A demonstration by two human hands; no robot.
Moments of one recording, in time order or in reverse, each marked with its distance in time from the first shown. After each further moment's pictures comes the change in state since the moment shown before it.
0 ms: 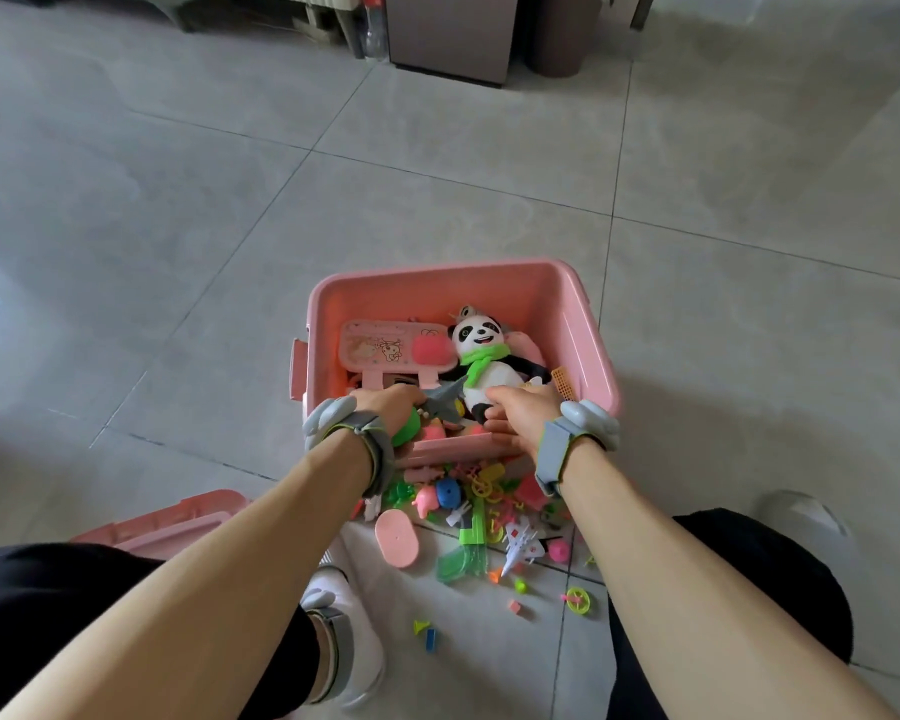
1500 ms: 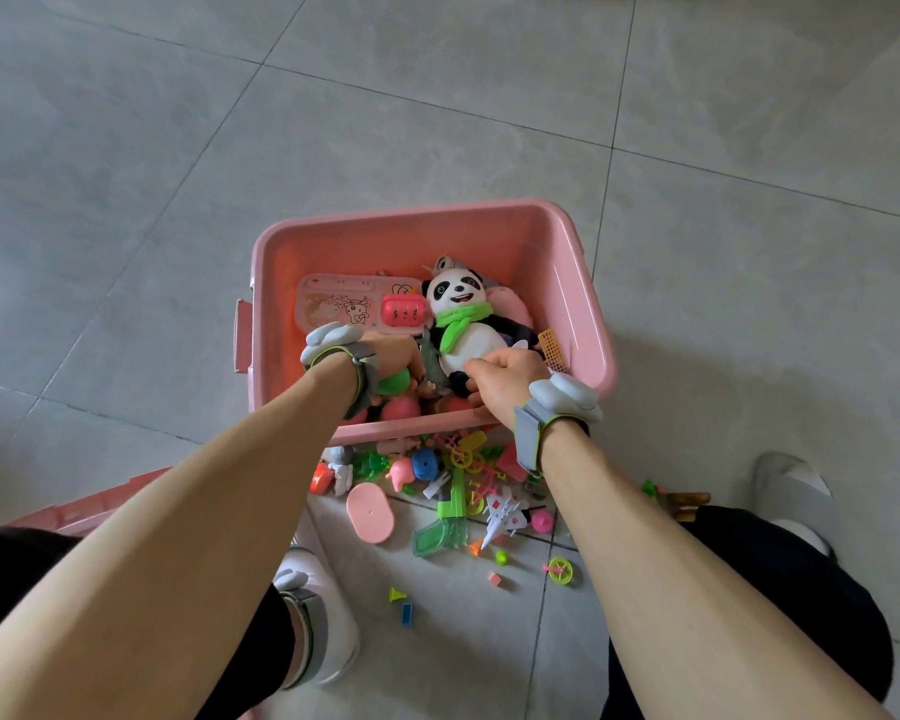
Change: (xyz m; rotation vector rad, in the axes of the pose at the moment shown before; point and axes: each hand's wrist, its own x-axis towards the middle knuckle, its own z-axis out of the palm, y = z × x) left_hand 0.080 0.020 0.038 0.539 -0.169 0.096; right_hand 0.048 0.026 -0.005 -0.370 0.070 -0.149
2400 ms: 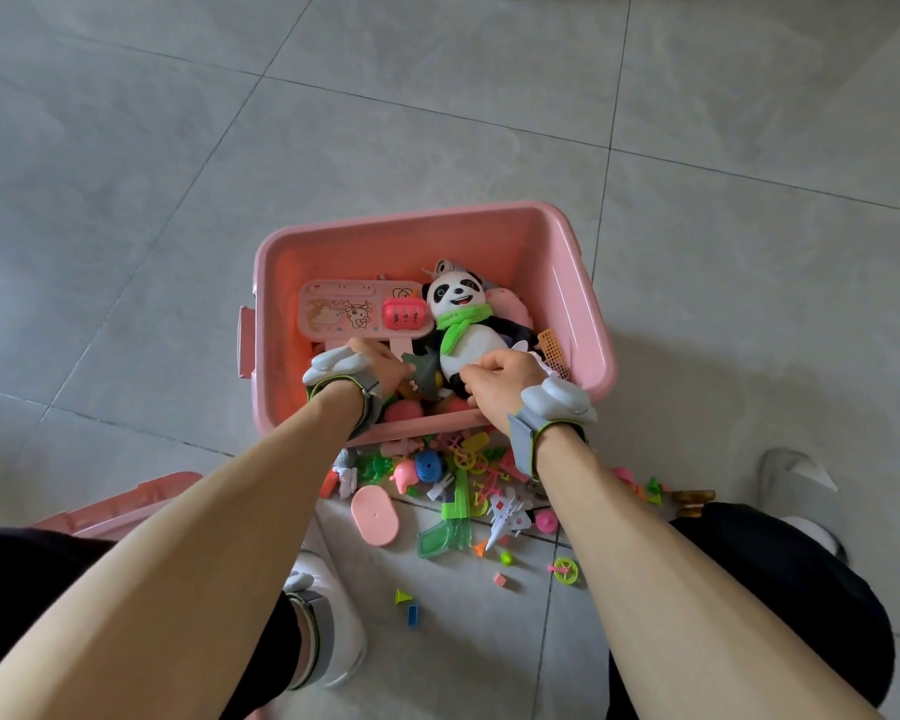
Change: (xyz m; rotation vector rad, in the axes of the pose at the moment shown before) left_hand 0.025 -0.032 0.003 0.145 0.353 0.116; right_hand -0.010 -0.001 -0.002 -0.042 -0.004 -0.051
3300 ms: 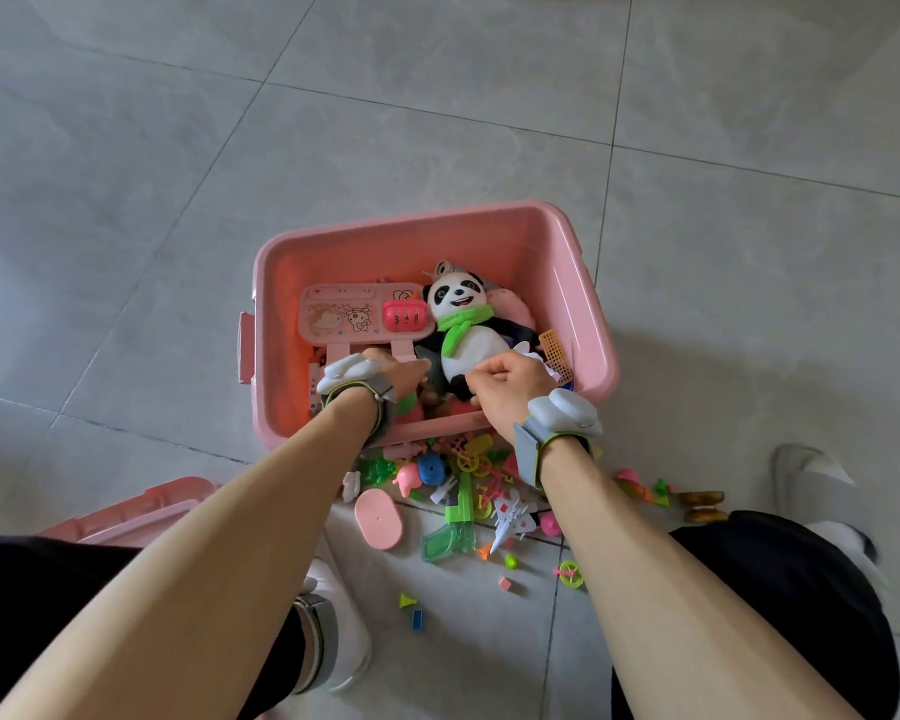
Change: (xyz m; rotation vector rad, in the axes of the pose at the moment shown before) left_hand -0.005 0.014 0.014 0.012 -0.088 -0.095; right_hand -0.009 0.003 -0.009 0.055 0.018 -0.027
